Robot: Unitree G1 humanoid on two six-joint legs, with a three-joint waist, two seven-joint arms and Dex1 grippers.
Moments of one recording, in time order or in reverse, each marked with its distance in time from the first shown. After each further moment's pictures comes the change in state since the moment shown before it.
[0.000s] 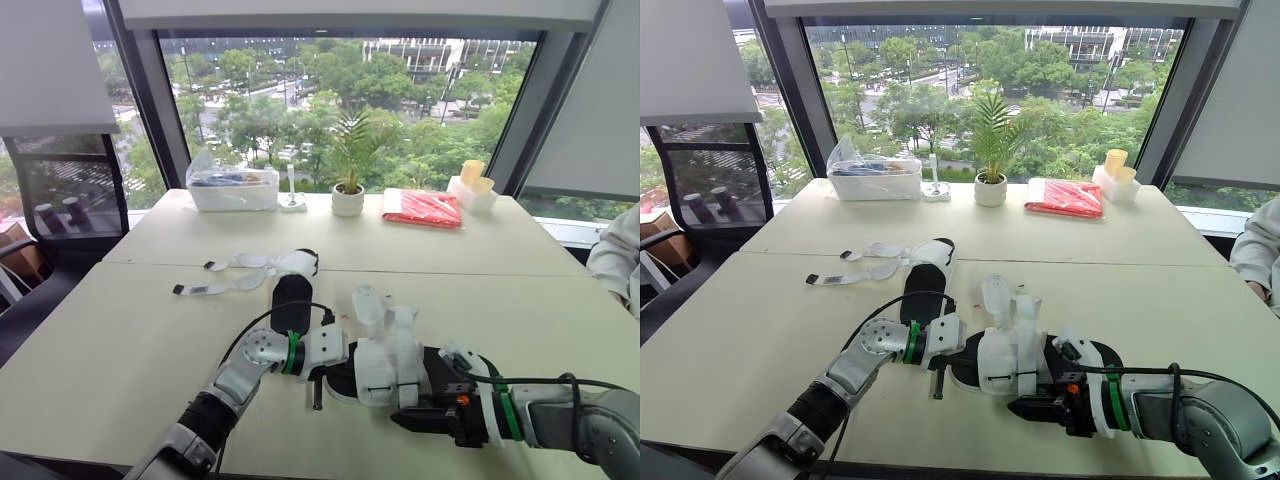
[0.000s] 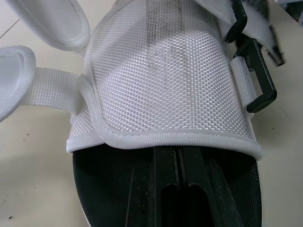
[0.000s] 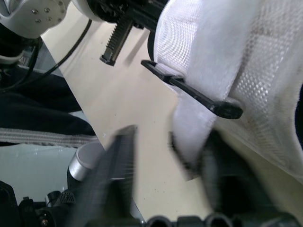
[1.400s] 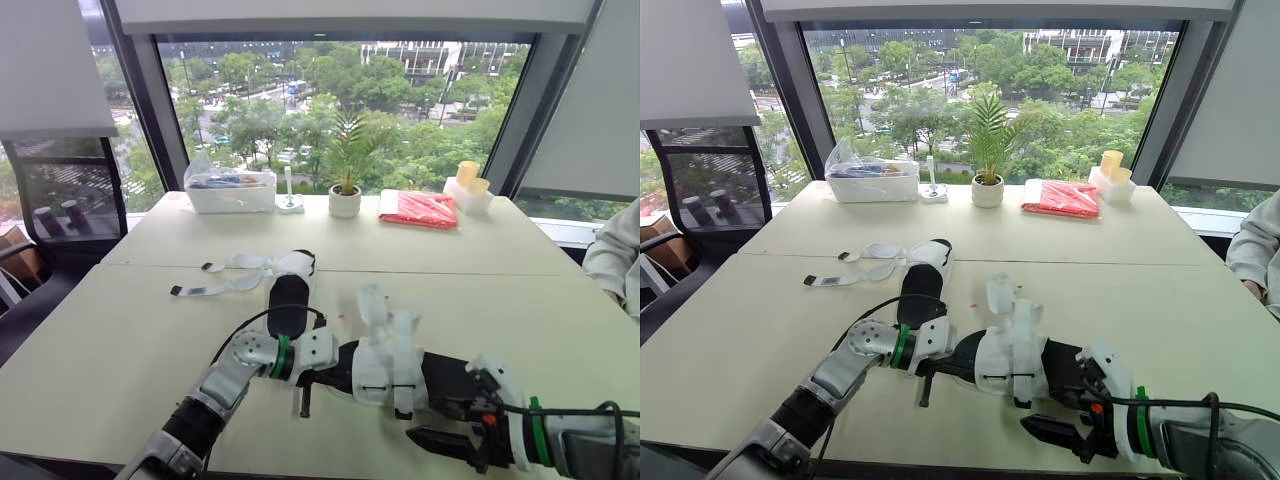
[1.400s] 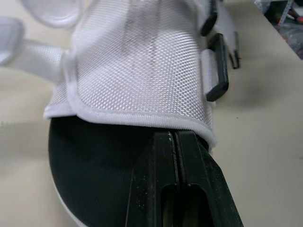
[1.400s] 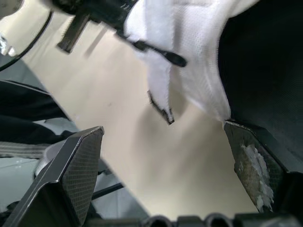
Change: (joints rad) left arm 0.051 0.070 0.008 -0.122 -0.039 0.118 -0.083; right arm 0.213 -0.058 -0.167 -0.142 0.009 -0.100 -0.100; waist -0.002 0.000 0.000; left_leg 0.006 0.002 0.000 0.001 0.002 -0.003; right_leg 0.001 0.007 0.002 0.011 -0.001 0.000
